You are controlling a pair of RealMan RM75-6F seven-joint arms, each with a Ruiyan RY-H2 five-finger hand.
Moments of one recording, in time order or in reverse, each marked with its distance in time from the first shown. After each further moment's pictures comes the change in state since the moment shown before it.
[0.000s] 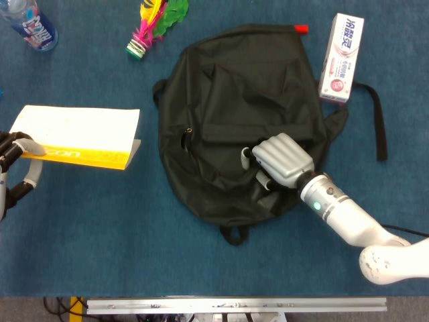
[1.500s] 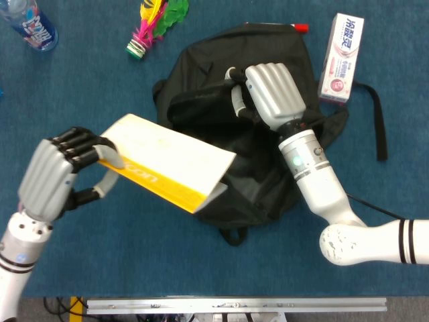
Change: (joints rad) left arm -0.162 0.064 0.031 -0.312 0.174 -0.157 -0.066; right arm 0.077 -0.120 0.325 -0.004 0.068 0.286 0.065
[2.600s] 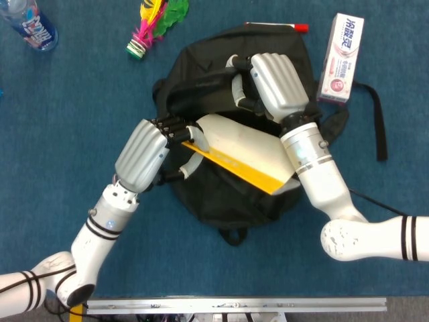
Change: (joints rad) left arm -0.183 -0.345 -0.100 0.133 -0.150 -0.209 0.038; right arm -0.003 0.020 0.036 -0.011 -0.009 -0.004 0.135
